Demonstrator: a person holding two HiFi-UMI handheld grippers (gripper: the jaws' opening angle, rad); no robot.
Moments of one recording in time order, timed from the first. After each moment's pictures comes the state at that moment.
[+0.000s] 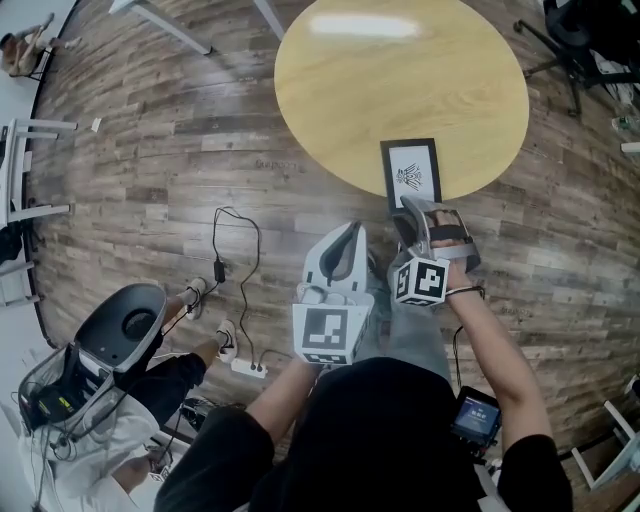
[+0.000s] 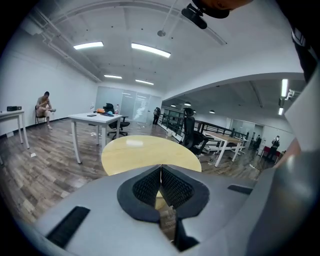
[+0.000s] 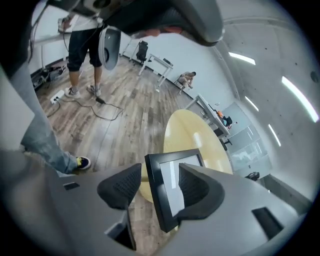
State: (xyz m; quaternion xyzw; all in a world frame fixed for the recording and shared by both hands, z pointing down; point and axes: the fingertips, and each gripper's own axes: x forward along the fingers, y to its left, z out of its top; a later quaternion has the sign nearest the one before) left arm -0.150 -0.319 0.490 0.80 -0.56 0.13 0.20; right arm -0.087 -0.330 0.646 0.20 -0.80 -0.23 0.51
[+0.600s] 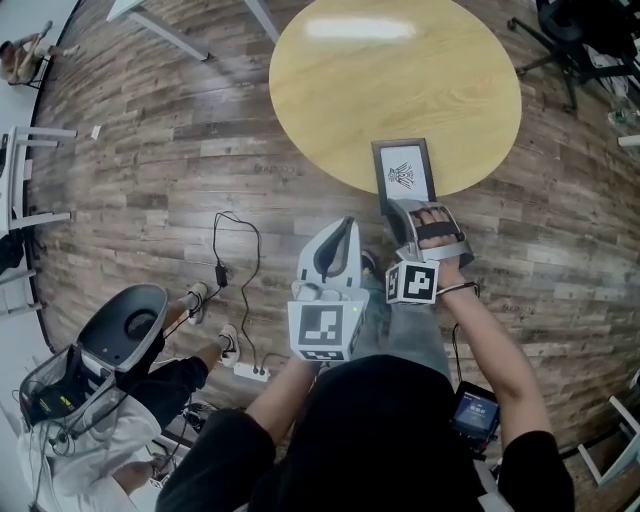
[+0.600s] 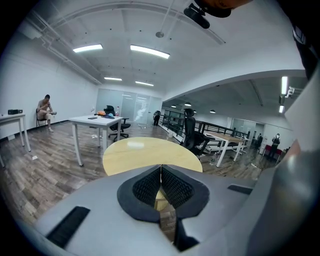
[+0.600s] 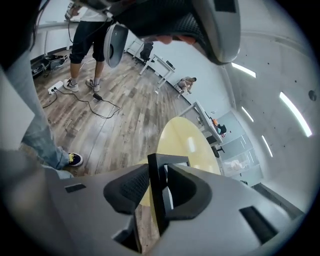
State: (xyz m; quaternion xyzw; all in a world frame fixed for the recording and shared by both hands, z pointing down) left arm -0.153 -0.317 0.484 0.79 -0.56 0.13 0.19; right arm -0.101 -0.328 0.627 0.21 -0.78 -0.29 0.51
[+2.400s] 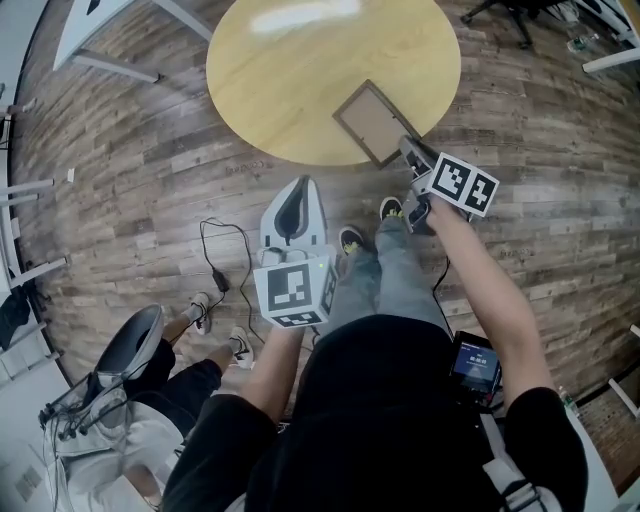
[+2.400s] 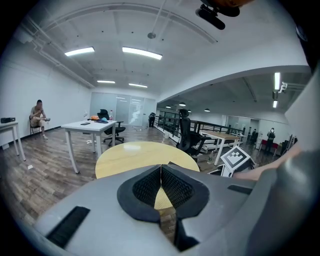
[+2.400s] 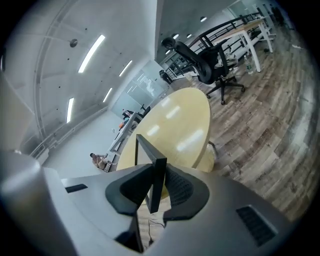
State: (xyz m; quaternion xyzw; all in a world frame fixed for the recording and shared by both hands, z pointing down) left arm -0.125 -0.338 0.462 0.81 -0.55 0.14 0.16; right arm 0.064 -0.388 0.610 0.54 -0.66 0.51 0.00
